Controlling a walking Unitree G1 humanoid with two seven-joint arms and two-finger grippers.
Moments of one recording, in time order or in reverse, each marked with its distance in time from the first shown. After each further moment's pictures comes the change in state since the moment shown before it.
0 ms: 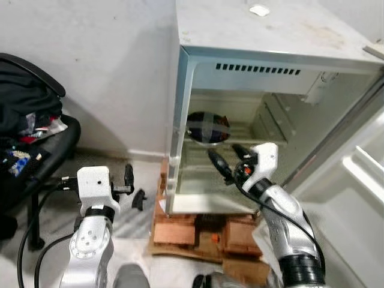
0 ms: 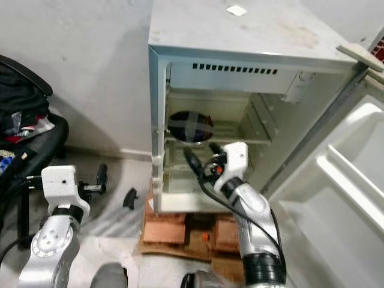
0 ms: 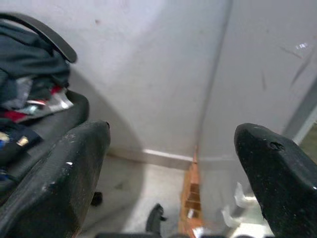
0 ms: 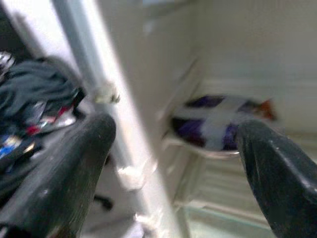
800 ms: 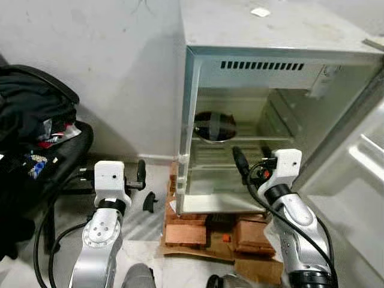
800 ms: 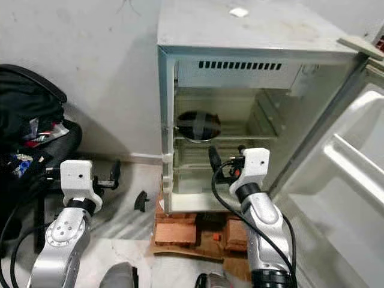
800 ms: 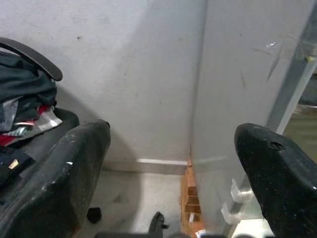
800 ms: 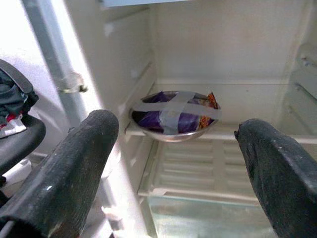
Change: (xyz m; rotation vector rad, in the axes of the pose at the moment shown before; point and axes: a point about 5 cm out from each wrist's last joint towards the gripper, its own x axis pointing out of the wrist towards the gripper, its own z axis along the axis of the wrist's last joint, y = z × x) left arm 0.014 -0.014 -0.003 0.038 -0.012 -0.084; right arm -0.017 -0.010 0.003 -0.086 0.003 -0.196
